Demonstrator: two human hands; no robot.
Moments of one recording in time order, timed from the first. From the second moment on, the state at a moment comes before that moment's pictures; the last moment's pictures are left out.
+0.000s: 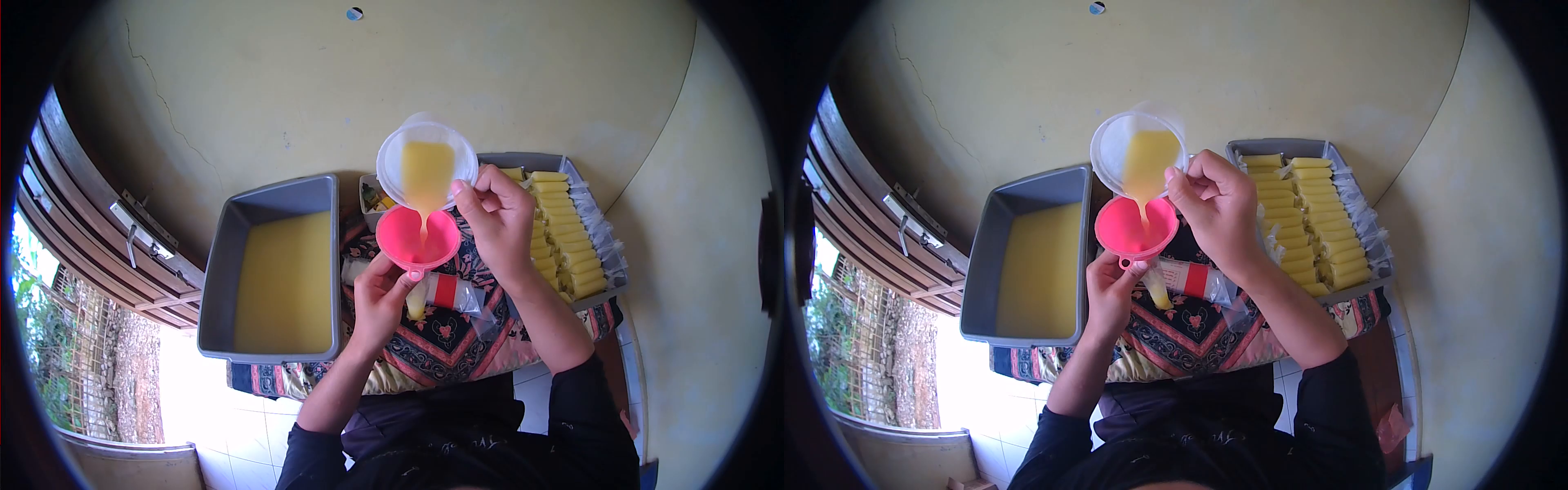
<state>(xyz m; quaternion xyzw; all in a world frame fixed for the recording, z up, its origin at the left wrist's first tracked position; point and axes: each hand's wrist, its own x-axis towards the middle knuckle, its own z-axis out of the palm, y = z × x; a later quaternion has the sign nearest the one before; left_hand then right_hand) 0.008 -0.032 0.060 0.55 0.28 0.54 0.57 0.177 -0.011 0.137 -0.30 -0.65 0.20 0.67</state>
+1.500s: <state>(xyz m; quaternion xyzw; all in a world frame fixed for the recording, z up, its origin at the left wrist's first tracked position) 0.005 -0.022 0.031 0.45 0.32 0.68 0.48 0.174 0.005 0.056 -0.31 -0.42 0.34 0.79</state>
